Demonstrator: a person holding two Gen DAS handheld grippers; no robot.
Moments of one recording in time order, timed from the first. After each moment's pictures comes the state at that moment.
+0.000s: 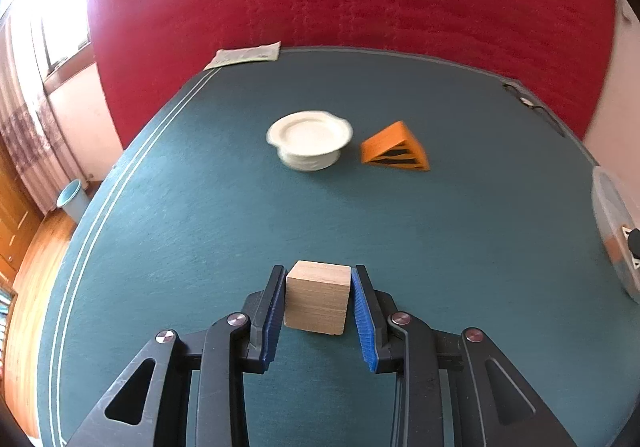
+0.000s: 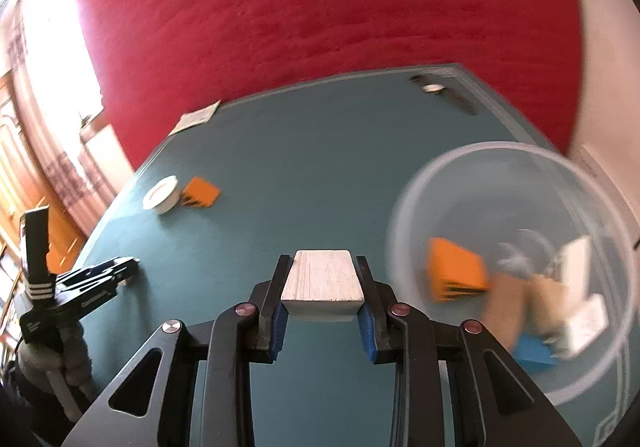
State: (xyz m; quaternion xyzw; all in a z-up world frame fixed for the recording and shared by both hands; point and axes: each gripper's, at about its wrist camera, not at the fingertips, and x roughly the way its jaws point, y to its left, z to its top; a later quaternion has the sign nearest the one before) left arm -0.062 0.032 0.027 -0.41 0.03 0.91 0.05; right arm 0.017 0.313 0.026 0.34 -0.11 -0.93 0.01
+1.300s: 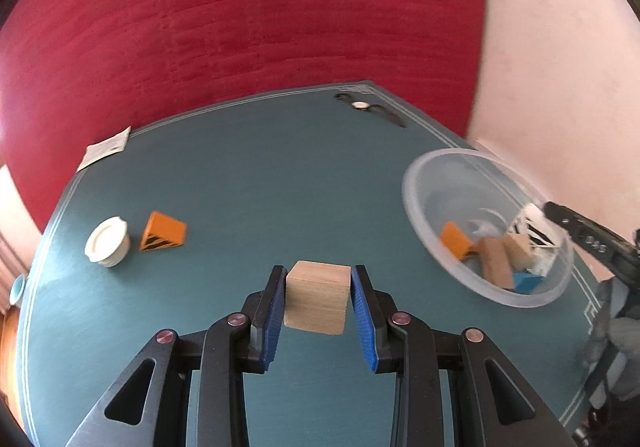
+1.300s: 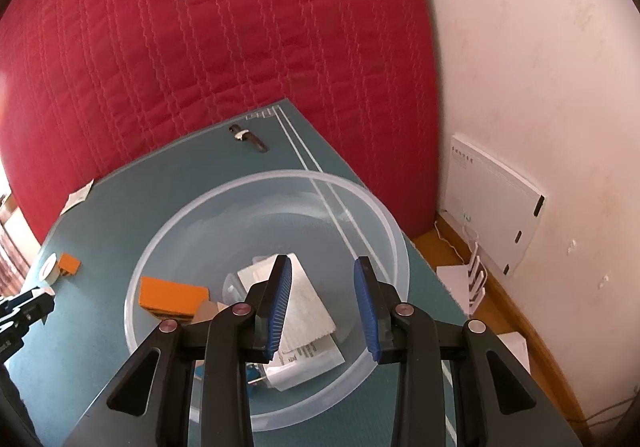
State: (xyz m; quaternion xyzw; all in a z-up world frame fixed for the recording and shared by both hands) left arm -0.016 0.204 0.073 -0.35 0.10 0.90 0.22; right arm 0.071 0.465 0.022 0.28 -0.15 -0.93 -0.18
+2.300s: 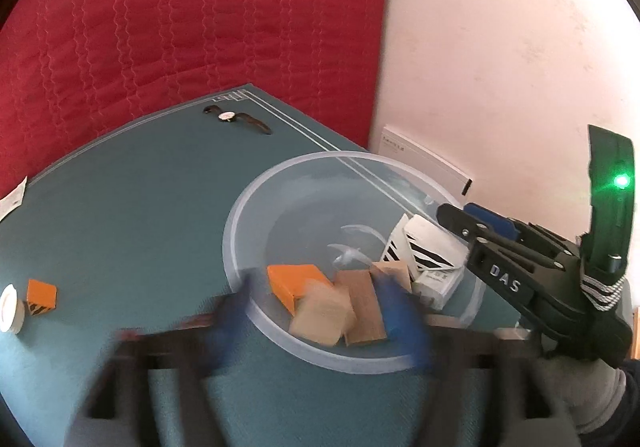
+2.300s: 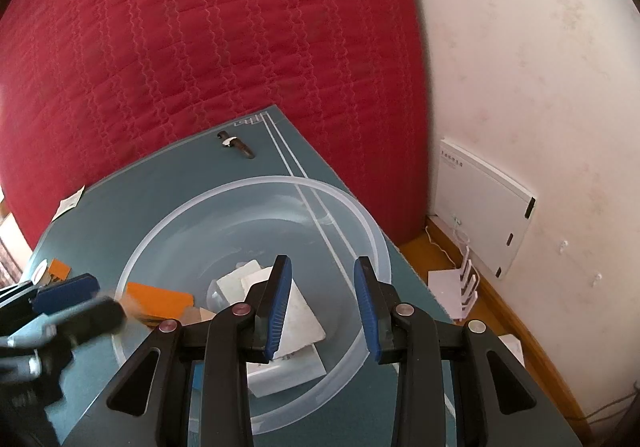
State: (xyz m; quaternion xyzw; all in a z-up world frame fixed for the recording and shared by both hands) left arm -0.002 0.307 0.075 -0.34 0.11 0.86 0.36; right arm 0.073 0.470 0.021 0.27 -0.15 -0.93 -0.20
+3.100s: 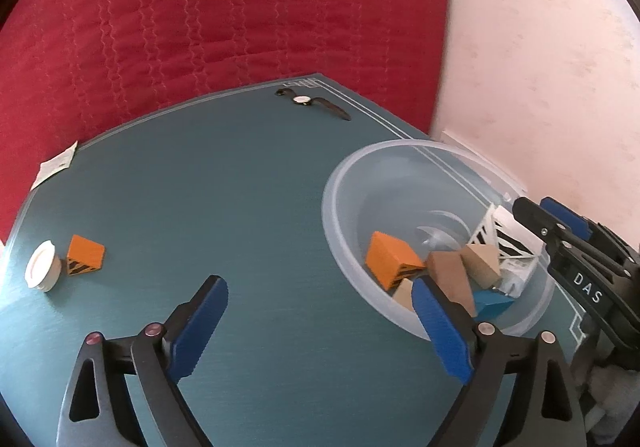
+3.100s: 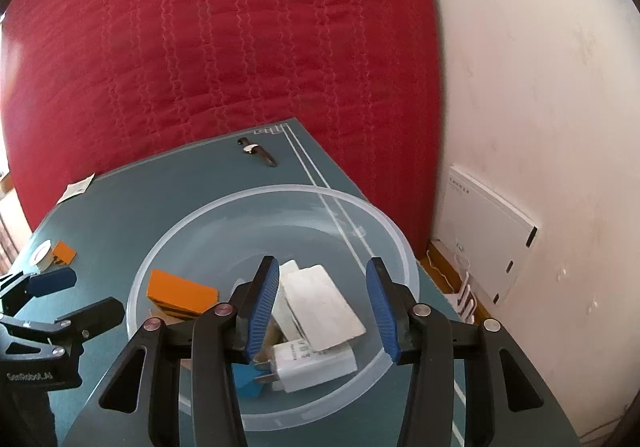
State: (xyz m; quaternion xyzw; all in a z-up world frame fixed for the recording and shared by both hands) left arm -0.013 0.265 0.060 -0.35 0.10 0.89 0.27; right arm 0.074 0.437 0.026 0.25 -0.10 -0.94 -0.20
